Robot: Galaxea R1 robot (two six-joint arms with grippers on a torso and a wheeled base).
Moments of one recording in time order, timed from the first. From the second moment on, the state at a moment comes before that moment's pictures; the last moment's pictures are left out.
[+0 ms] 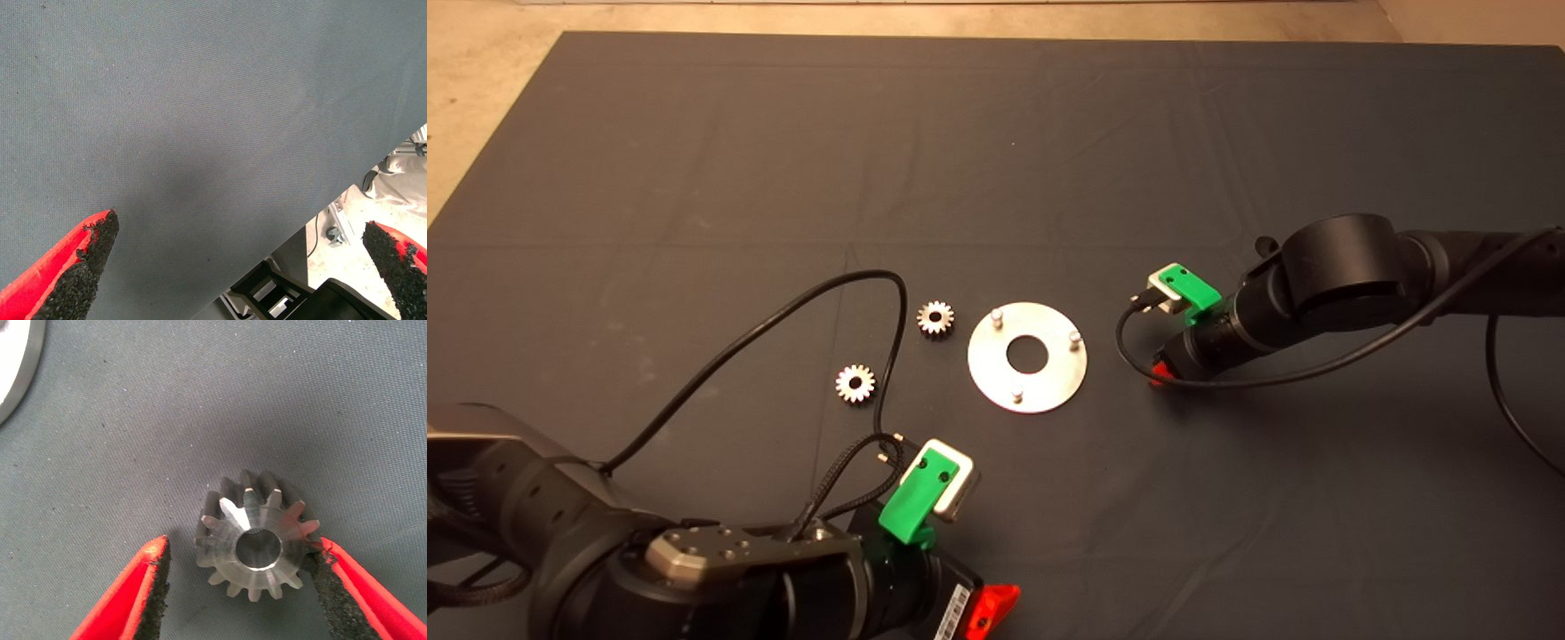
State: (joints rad) left arm 0.04 2.47 -0.34 1.04 1.53 -1.45; right arm 0.22 2.40 -0.94 -0.56 -1.40 1.01
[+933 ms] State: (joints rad) left arm 0.04 2.47 -0.34 1.04 1.53 -1.45; right arm 0.23 2.40 -0.94 -0.56 -1.40 1.00
